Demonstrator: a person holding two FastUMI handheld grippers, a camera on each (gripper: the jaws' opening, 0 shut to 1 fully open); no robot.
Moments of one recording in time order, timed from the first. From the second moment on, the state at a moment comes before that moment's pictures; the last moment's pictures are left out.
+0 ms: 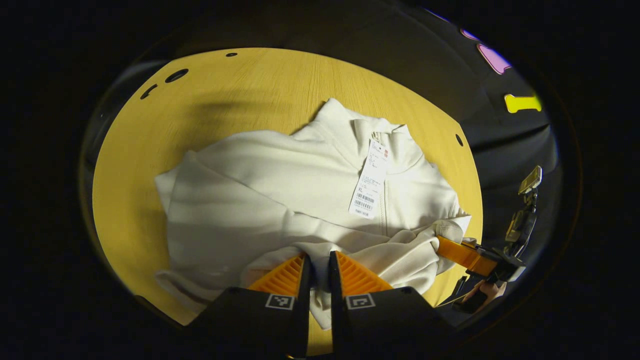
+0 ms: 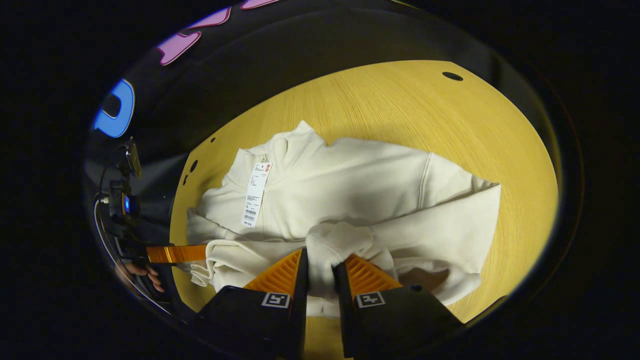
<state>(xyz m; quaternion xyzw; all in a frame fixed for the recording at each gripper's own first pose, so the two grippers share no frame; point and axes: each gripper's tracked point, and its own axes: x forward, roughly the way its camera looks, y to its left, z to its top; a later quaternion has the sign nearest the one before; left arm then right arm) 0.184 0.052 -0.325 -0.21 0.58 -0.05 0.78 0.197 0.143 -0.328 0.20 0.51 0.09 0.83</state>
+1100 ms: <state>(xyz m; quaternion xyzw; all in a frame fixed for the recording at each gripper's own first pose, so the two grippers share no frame) 0.139 0.043 -0.256 -0.18 0.49 -0.06 0.85 0.165 0.135 -0.237 0.25 0.44 0.11 0.85</state>
